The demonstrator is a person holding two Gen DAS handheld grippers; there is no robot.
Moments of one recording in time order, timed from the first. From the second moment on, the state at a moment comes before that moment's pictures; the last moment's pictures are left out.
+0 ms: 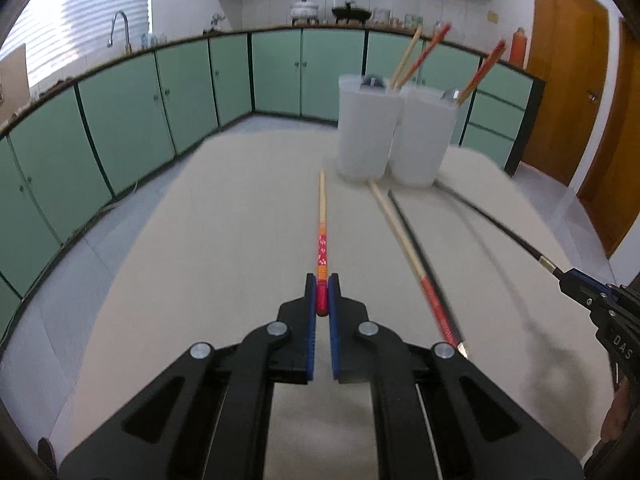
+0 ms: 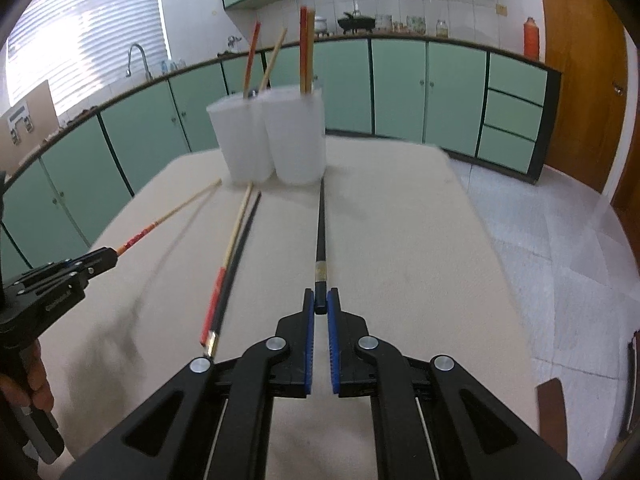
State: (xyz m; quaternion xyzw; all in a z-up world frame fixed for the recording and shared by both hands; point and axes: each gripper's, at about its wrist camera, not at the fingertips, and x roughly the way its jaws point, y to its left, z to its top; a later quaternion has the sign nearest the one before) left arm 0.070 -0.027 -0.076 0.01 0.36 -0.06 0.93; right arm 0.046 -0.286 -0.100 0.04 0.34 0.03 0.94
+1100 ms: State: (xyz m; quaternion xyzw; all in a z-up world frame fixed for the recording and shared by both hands) left arm 0.076 -0.044 0.077 -0.02 0.22 -0.13 0.97; right arm 0.080 -0.299 0.052 0.04 0.25 0.10 0.96
